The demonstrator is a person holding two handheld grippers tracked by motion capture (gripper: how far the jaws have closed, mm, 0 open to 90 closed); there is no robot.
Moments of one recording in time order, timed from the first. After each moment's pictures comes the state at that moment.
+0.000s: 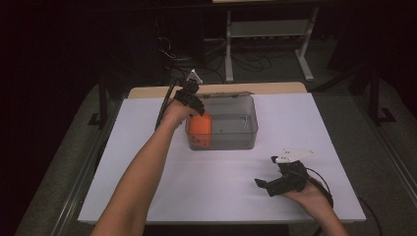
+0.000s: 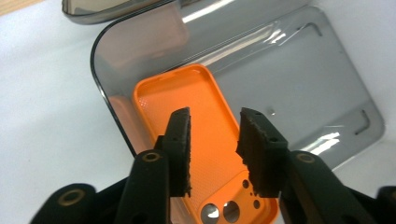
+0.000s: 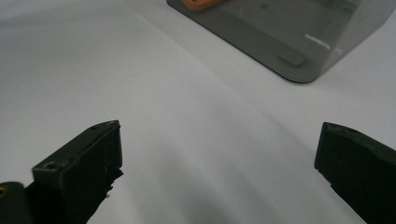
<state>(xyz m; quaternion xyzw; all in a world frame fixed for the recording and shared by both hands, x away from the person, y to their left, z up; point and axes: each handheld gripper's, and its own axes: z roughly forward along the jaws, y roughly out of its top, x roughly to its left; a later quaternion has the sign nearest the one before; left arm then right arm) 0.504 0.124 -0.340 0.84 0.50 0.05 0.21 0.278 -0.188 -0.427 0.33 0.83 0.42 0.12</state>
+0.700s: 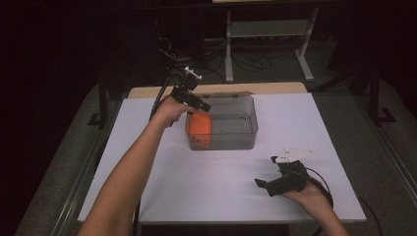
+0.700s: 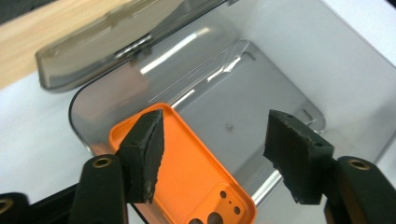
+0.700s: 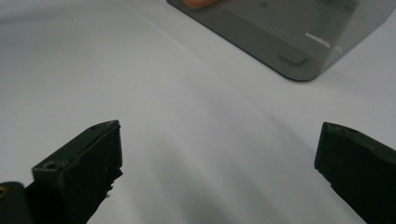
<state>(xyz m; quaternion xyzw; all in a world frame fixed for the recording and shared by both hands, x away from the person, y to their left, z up) 0.487 0.133 -0.318 0.87 0.38 0.05 0.31 0.279 -0.188 -0.428 0.33 0.83 0.42 0.12</state>
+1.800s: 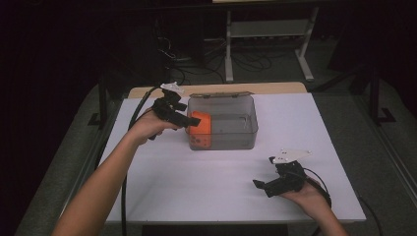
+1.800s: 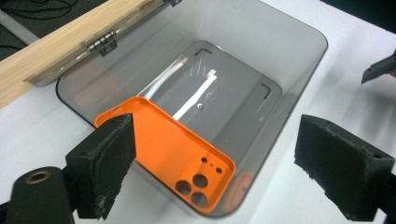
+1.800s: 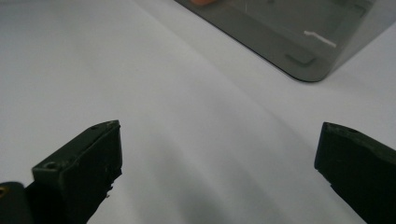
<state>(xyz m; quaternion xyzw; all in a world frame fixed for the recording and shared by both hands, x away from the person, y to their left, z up) 0.427 0.181 -0.316 0.87 0.29 0.07 0.39 0.278 -0.182 -0.429 0.33 0.84 0.41 0.11</state>
